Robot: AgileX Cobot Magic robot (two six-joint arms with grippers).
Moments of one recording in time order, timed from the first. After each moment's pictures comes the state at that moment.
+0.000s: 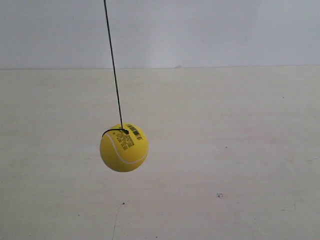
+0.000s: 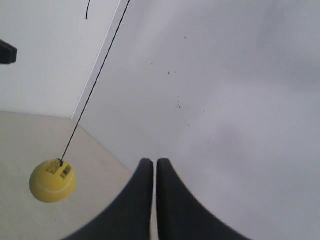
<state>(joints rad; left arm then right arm) -0.25 0.29 -0.33 1.51 -0.56 -1.45 0.52 0.01 -0.43 0.77 0.42 -1.11</state>
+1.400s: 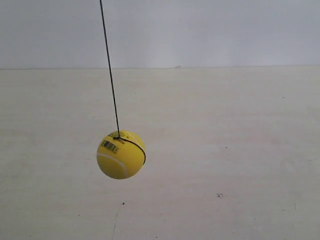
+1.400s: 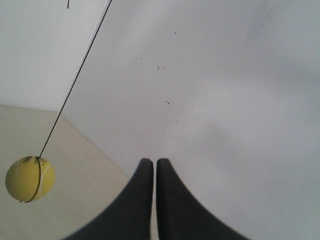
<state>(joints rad) -0.25 0.17 -0.33 1.51 -0.59 -1.49 0.52 0.01 -0.41 0.72 0.38 -1.10</state>
